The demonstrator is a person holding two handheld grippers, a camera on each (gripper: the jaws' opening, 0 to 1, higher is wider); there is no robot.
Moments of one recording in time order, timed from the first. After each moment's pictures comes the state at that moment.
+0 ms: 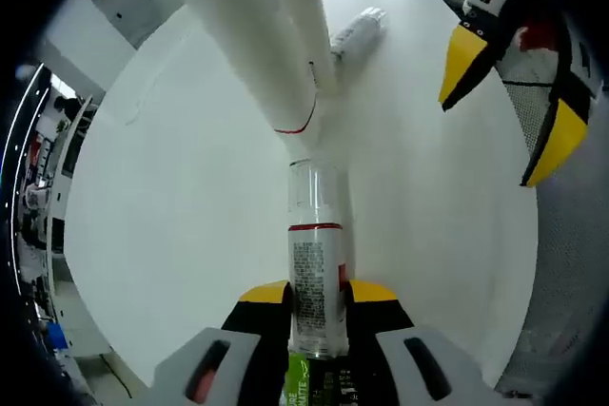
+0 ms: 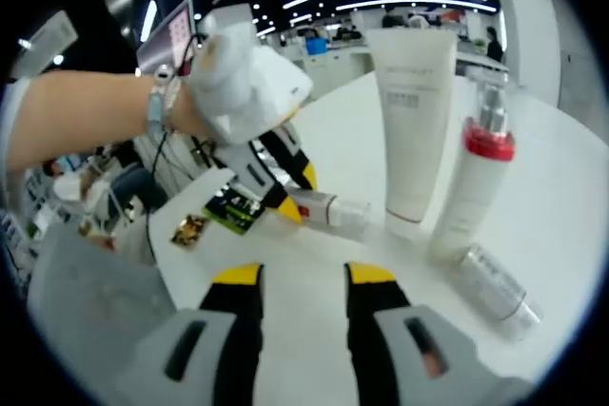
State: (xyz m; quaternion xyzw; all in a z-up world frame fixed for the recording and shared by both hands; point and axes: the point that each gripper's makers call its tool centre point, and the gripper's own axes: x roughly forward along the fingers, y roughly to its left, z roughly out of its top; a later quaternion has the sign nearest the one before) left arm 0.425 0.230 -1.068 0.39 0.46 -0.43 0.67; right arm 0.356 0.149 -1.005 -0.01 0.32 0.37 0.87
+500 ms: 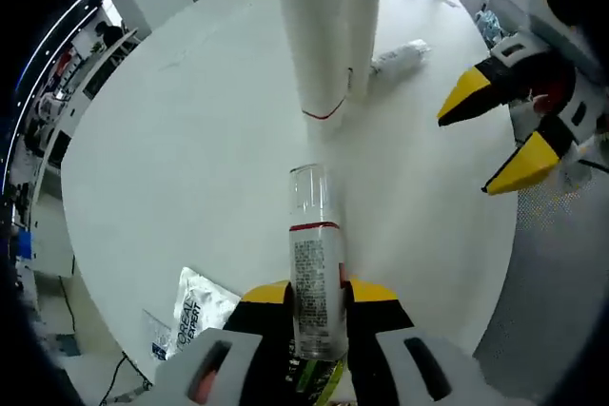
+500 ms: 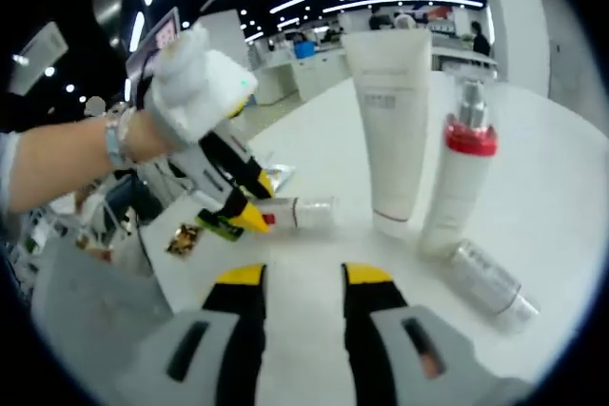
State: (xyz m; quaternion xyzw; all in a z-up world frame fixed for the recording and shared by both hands) left arm 0.392 0.249 -1.049 0.29 0.51 -0.36 0.72; right arm 0.363 0.142 -1.002 0.01 0.33 0.35 0.88
